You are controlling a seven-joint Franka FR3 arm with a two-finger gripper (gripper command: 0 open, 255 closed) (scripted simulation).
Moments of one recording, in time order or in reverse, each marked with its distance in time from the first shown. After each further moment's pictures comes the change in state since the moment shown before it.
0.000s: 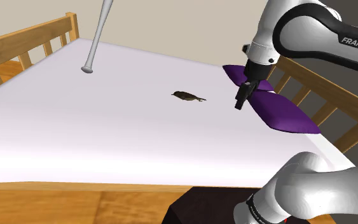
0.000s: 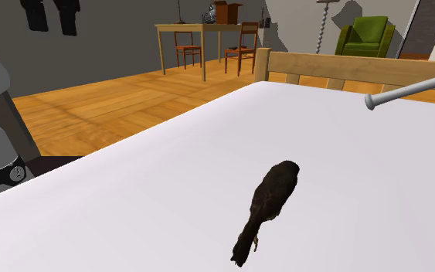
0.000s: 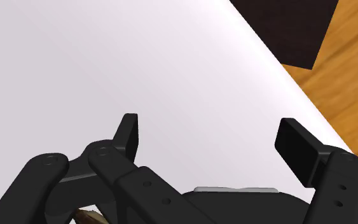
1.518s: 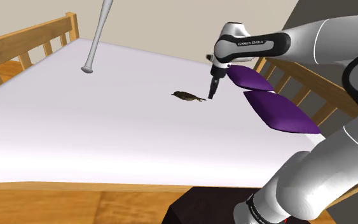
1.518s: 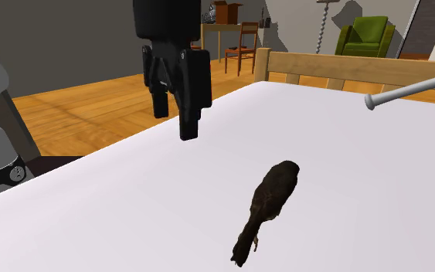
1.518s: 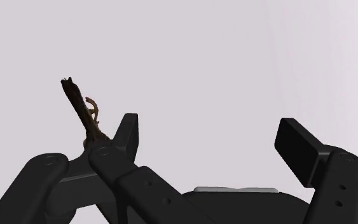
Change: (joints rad) arm 0.050 0.685 -0.320 0.279 -0.008 0.471 -0.670
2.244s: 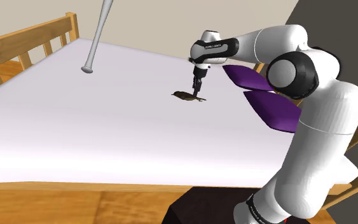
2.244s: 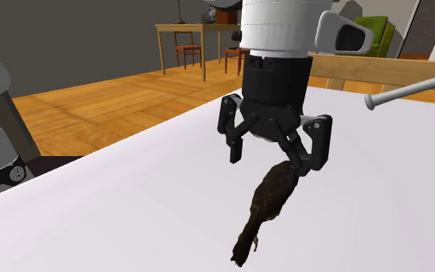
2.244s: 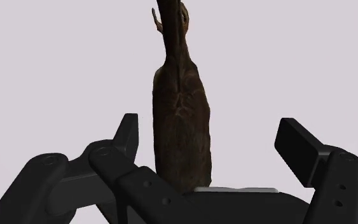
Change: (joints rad) arm -0.053 0.448 0.009 0.393 0.179 0.045 -0.338
